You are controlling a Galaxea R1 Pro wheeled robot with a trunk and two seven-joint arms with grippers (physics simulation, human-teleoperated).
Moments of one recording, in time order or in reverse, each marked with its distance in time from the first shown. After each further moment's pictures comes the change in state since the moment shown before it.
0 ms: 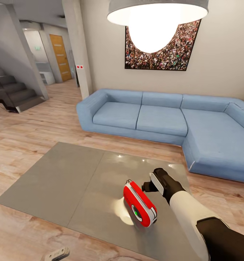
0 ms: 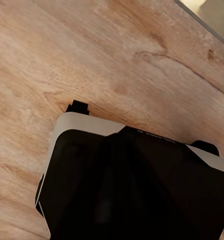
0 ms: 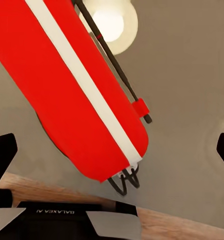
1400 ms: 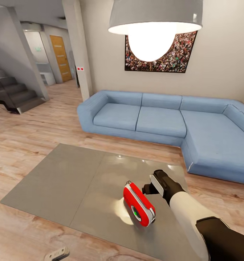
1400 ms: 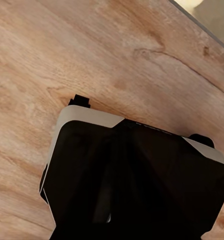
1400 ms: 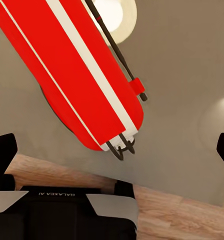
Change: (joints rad) left arm 0.000 -0.001 0.000 0.000 0.000 0.000 0.000; right arm 0.000 0.000 0.002 0.034 0.003 -0.002 0.003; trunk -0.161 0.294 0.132
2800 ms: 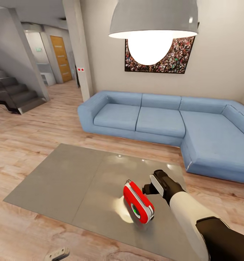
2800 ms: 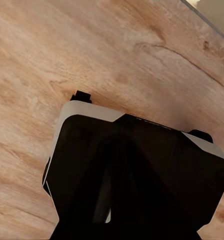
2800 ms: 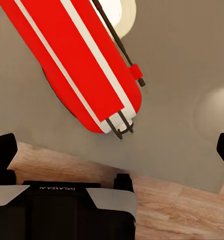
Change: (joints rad) left arm 0.000 0.000 0.000 0.000 -0.001 0.001 0.000; right arm 0.000 0.000 0.000 0.002 -0.002 0.000 -0.005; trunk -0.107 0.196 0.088
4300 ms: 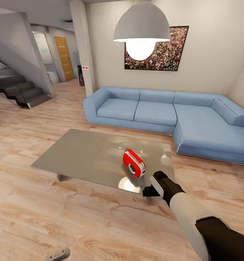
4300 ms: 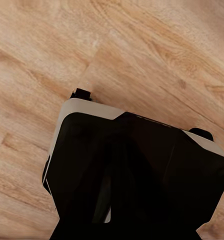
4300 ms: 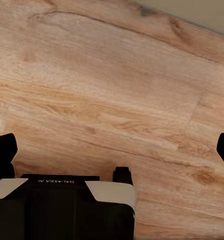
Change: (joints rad) left arm 0.000 -0.003 0.000 0.009 -0.003 -0.001 0.000; right arm 0.000 0.000 -0.001 0.034 0.000 -0.002 -0.002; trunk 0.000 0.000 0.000
